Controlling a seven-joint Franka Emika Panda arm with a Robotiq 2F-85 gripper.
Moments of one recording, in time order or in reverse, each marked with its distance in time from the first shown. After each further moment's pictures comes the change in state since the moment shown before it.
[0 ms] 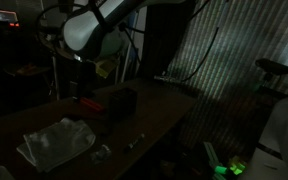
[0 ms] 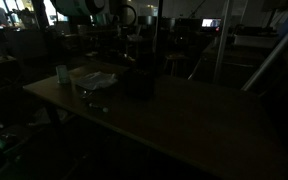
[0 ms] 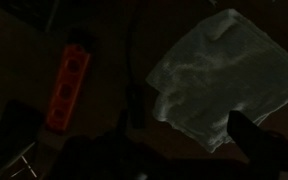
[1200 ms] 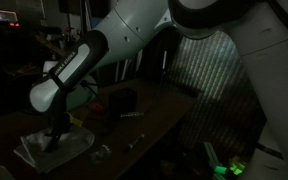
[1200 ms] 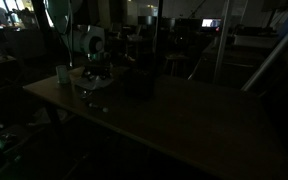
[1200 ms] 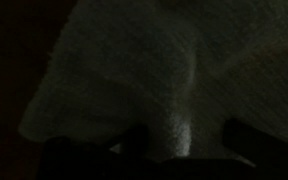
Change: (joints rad) arm 0.040 0.486 0.109 0.258 0.030 0.031 -0.065
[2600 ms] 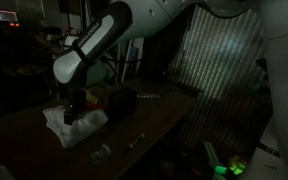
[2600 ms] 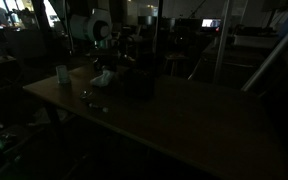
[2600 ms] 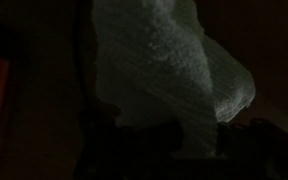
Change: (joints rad) arm -0.094 -0.221 -0.022 -0.148 0.002 0.018 0.025
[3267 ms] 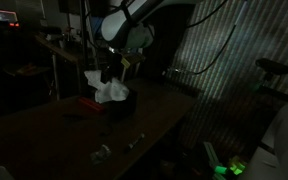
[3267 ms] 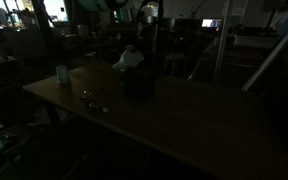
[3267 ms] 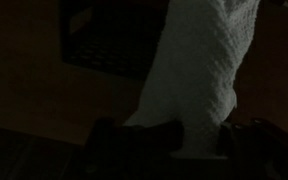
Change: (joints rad) arm -0.110 -0.344 -0.163 -0.163 0.023 -0.006 0.092
